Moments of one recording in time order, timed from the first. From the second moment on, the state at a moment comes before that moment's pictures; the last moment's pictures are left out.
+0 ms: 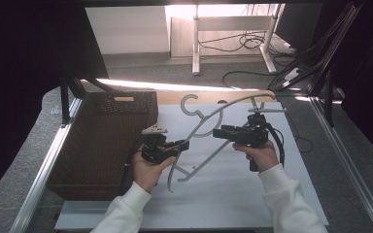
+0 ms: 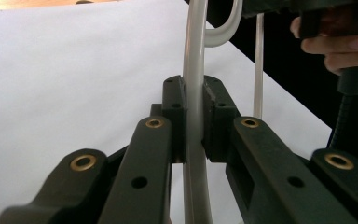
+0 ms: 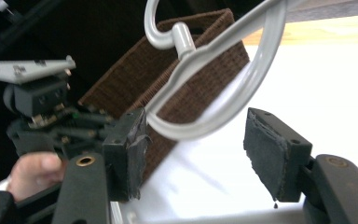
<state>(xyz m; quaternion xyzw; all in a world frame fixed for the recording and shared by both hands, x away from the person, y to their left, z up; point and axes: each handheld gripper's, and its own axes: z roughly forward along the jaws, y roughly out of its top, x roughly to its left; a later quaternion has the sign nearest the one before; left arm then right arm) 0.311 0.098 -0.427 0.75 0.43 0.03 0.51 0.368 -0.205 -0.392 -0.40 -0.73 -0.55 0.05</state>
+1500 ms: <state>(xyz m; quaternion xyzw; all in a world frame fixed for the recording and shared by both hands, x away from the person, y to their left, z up) 0.298 0.167 -0.387 0.74 0.44 0.09 0.50 0.317 -0.303 -0.445 -0.42 -0.79 -0.45 -0.06</state>
